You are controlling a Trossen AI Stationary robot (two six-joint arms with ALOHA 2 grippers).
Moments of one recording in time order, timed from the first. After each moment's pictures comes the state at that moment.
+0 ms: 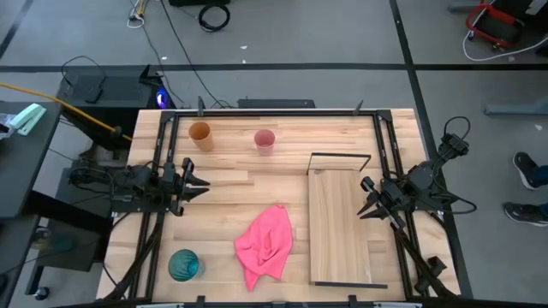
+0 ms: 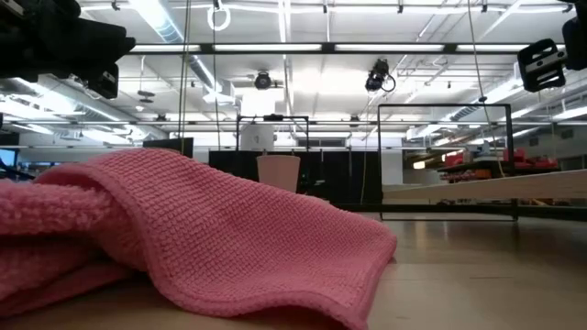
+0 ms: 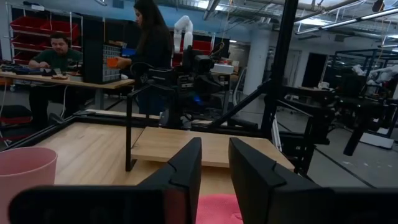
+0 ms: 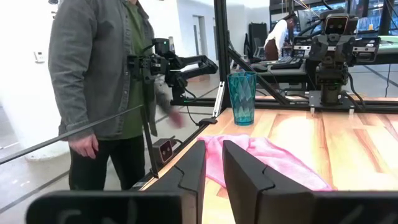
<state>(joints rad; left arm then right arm) -0.25 0.01 0.02 0.14 -0.22 -0.10 0.65 0.01 0.04 -0.02 0.16 0.10</state>
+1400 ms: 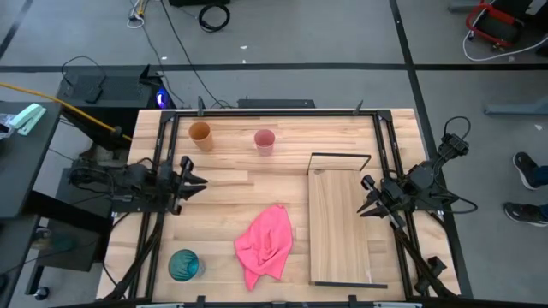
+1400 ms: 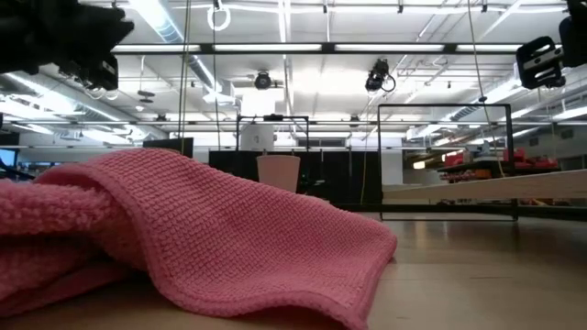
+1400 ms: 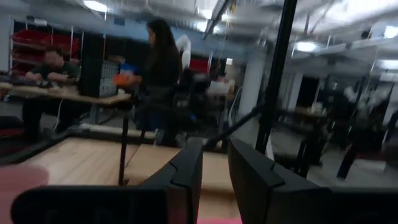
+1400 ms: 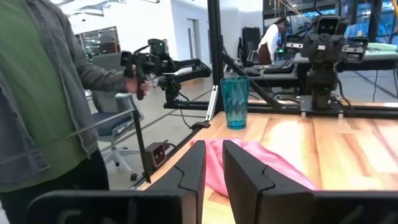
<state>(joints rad) -0.25 0.01 0.02 0.27 -0.22 -0.14 0.65 0.01 0.05 -0.02 0.19 0.08</state>
